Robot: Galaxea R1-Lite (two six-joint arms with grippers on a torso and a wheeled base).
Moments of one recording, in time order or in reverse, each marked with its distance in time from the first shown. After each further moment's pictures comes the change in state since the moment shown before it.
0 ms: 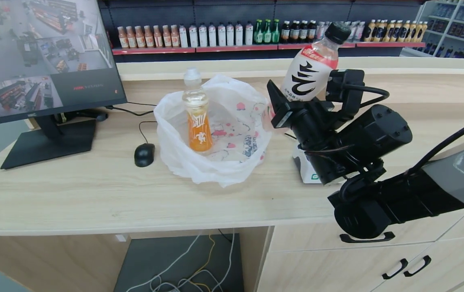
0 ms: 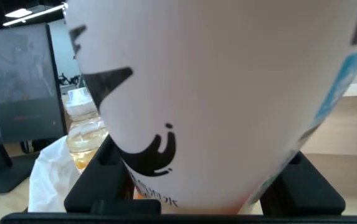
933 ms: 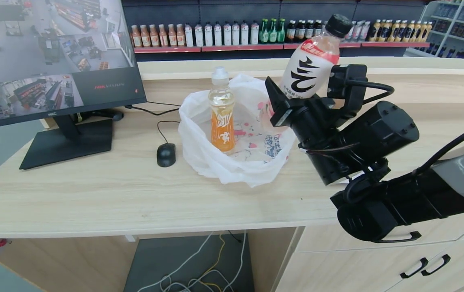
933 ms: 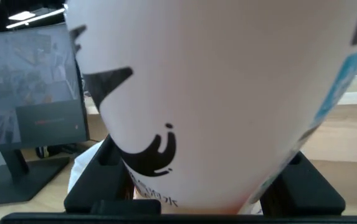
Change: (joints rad) left arm 0.000 0.000 0.000 0.000 0.000 0.003; right arm 0.020 -0.033 0.010 0.020 0.010 -0.016
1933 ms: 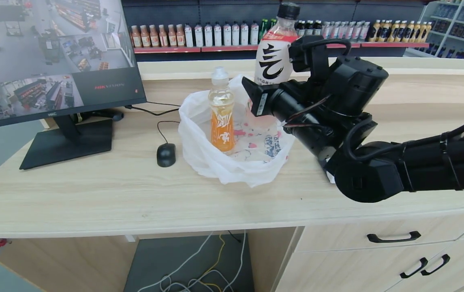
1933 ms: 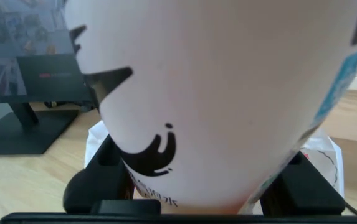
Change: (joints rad) left arm 0.000 0.000 0.000 0.000 0.000 0.000; right arm 0.027 -0.017 -0.298 0.585 0.000 -0.020
